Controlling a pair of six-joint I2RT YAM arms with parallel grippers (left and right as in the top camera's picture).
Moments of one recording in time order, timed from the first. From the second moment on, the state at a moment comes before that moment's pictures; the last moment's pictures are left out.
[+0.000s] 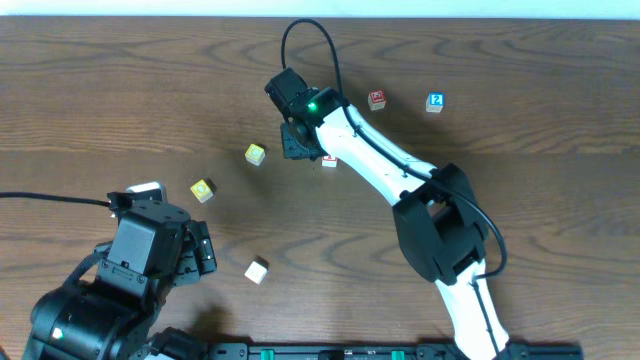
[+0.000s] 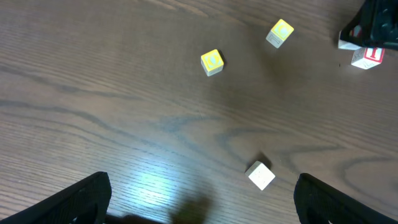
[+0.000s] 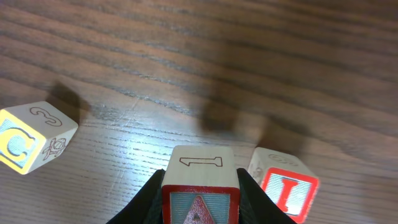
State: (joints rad) left arm -0.41 0.83 1.20 -1.43 -0.32 -0.54; right arm 0.67 2.28 1.90 -0.91 0.09 0.55
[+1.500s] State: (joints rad) left arm -0.41 0.83 1.20 -1.43 -0.32 -0.54; right arm 0.65 2.31 1.90 -0.95 0.06 0.62
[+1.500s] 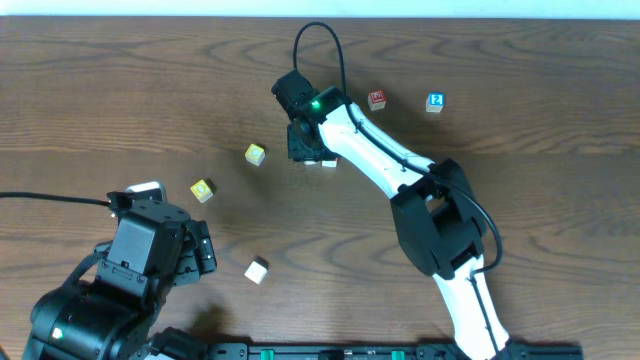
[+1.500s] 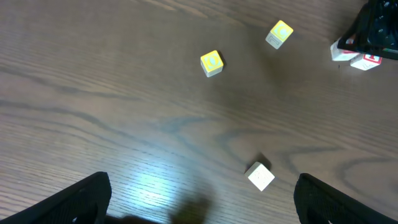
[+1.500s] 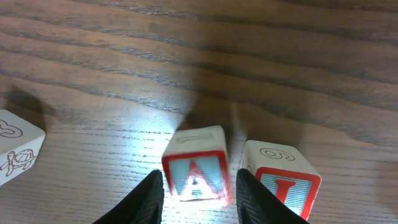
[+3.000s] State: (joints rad) left arm -0.41 0.83 1.20 -1.43 -0.32 -0.54; right arm 0.65 2.31 1.90 -0.88 0.11 0.44
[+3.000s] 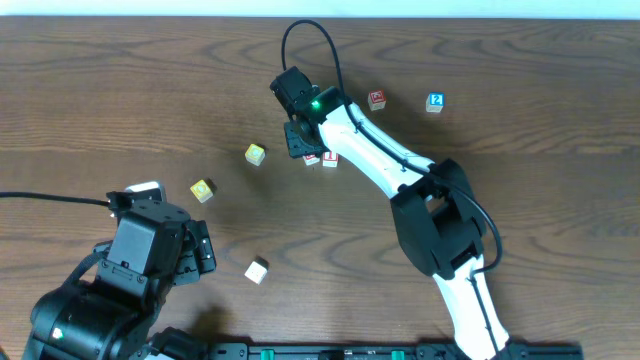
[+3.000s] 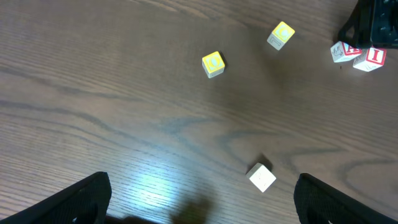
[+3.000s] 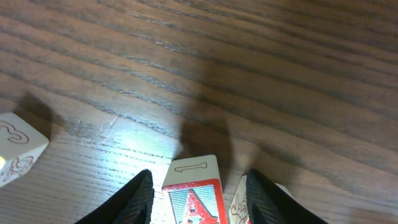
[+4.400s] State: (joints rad) left arm -0.41 0.83 1.20 -1.42 -0.32 -0.54; right arm 0.65 2.34 1.90 -0.91 0.17 0.37
